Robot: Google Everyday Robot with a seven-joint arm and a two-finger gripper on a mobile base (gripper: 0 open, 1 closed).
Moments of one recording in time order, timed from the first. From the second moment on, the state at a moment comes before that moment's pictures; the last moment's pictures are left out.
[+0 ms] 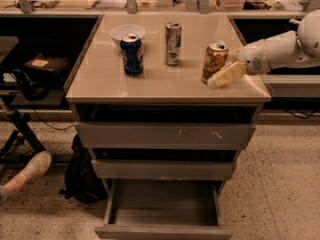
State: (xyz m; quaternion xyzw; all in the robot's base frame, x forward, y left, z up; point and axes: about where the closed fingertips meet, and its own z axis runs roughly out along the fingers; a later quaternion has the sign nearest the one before) arm 0.678 -0.182 0.845 -0.43 0.76 0.29 0.39
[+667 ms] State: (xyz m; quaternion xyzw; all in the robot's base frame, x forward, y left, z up) arm 0.681 -0.177 0.841 -0.43 0.75 0.30 0.40
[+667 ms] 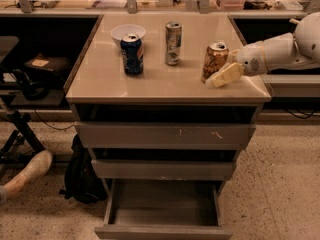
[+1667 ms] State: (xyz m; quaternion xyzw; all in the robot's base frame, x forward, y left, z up) arm 0.679 -0.154 0.835 -0.45 0.72 0.32 0.41
